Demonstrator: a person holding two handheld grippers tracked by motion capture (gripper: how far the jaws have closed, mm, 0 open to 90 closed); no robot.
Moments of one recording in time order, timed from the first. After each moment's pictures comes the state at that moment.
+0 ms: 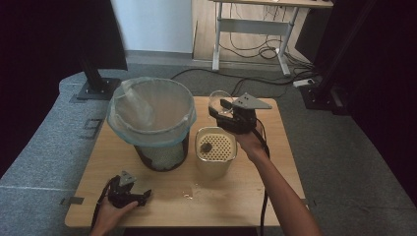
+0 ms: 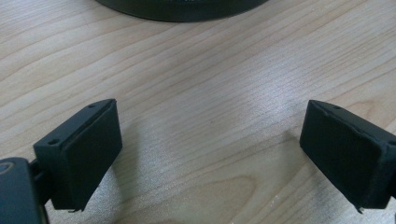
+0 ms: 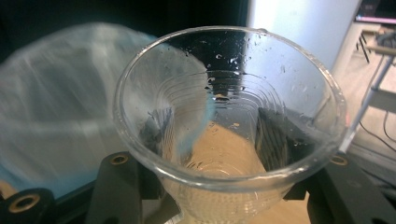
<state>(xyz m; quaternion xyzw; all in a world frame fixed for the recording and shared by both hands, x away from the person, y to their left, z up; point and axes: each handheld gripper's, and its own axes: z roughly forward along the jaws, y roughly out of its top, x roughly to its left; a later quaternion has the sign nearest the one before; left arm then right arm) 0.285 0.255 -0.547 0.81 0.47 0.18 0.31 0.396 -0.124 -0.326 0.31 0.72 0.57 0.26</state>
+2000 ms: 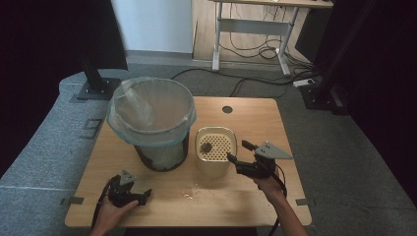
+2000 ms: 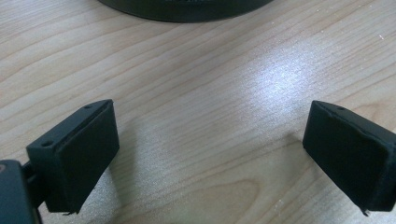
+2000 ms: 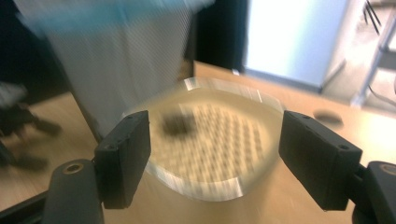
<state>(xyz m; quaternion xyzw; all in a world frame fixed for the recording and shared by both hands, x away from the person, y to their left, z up) 0.288 0.255 -0.547 0.81 0.47 0.18 0.31 0.325 -0.193 -0.438 0.34 0.71 0.57 0.23</state>
